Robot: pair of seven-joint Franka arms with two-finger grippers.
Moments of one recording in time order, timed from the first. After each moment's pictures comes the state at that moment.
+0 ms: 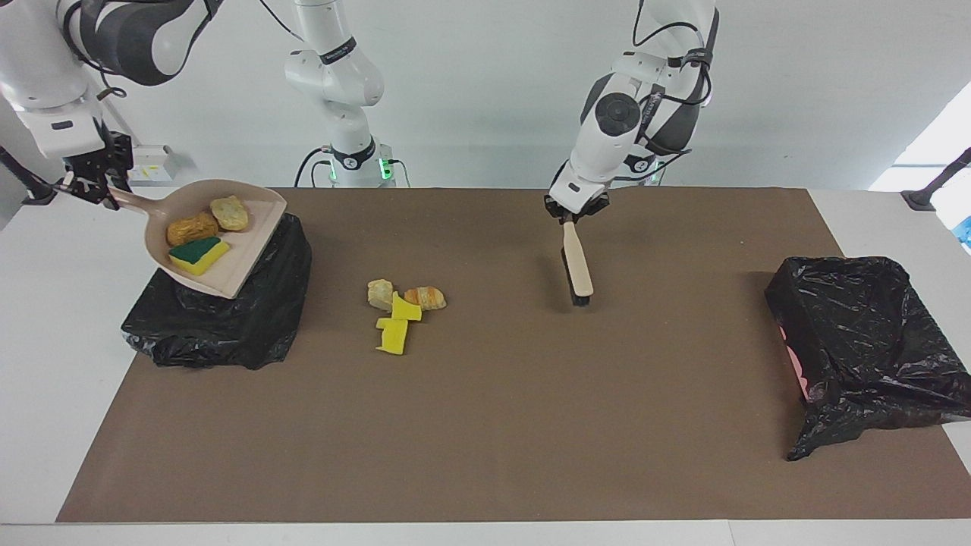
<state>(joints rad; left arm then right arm) -0.68 -0.12 0.02 -2.25 -0.17 1.94 -0.59 -0.38 -0.05 -0.03 -1.74 -0.26 1.76 -1.81</state>
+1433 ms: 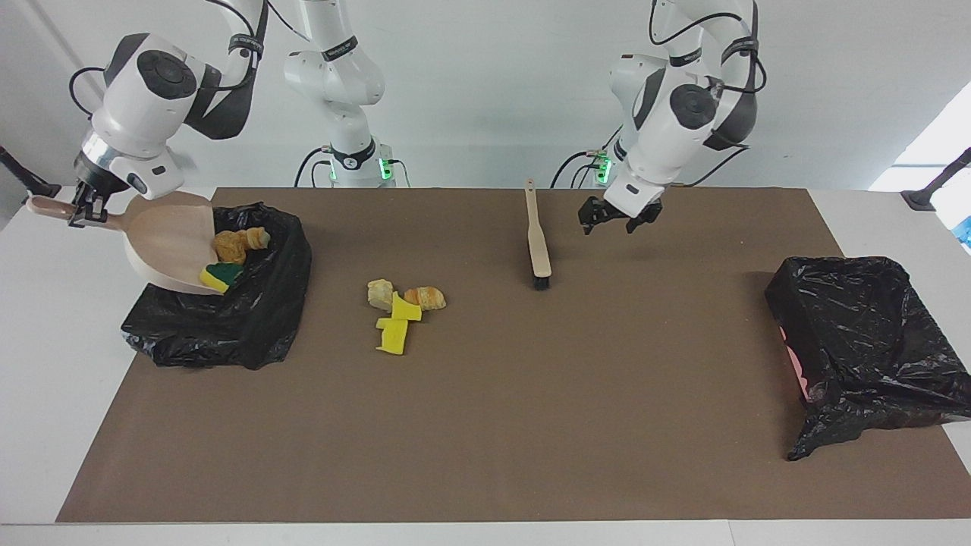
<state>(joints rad) -0.38 -0.13 0.05 -2.12 -0.17 1.86 -0.28 -0.28 -0.14 -0.01 -2.06 -0.95 2.12 -1.80</state>
